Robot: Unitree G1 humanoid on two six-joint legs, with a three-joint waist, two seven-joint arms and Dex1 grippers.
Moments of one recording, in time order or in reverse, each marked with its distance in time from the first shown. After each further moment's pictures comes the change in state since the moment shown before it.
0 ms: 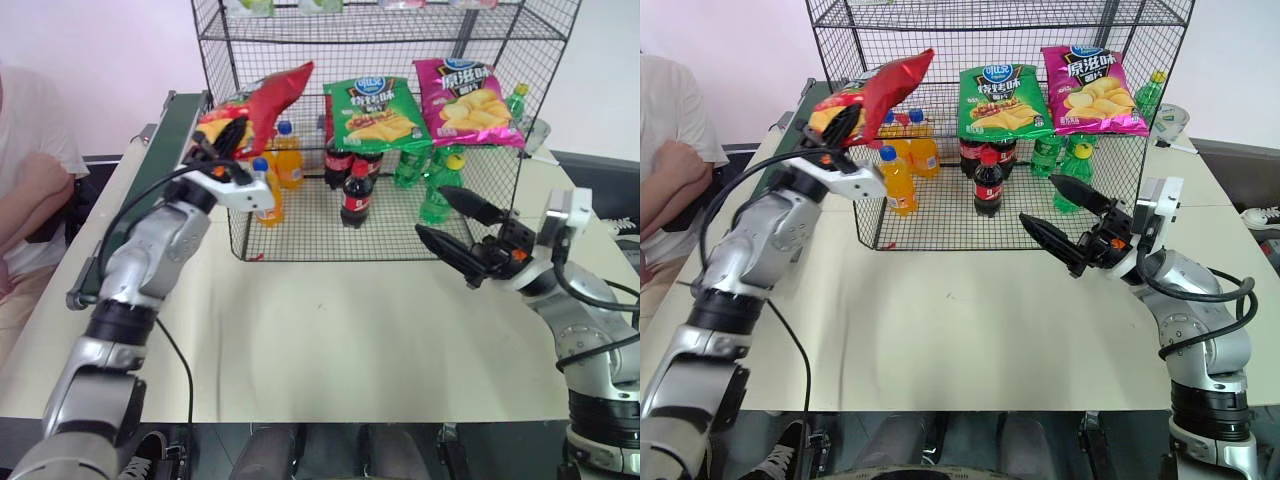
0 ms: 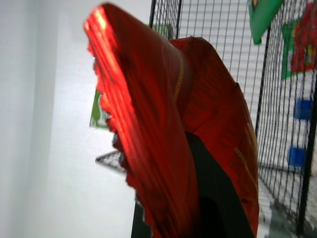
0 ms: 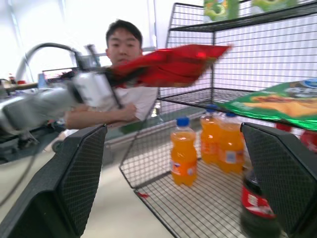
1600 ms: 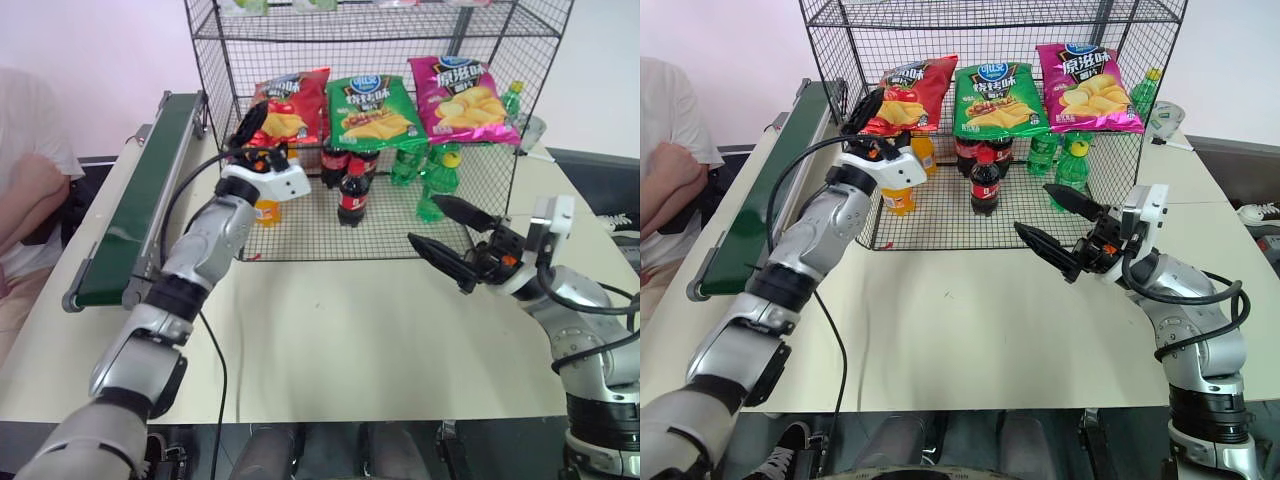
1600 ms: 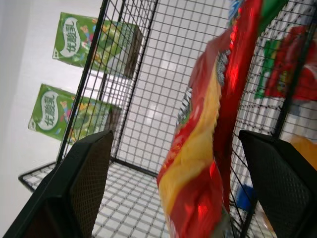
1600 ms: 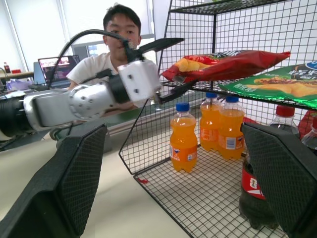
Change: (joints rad) left arm -0.069 -0.111 -0.142 0.104 -0.162 0.150 0.056; right arm 0.018 -0.011 0.022 0.008 -0.049 -0.007 0.011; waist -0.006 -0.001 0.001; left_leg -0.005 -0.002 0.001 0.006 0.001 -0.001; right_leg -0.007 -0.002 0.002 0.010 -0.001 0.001
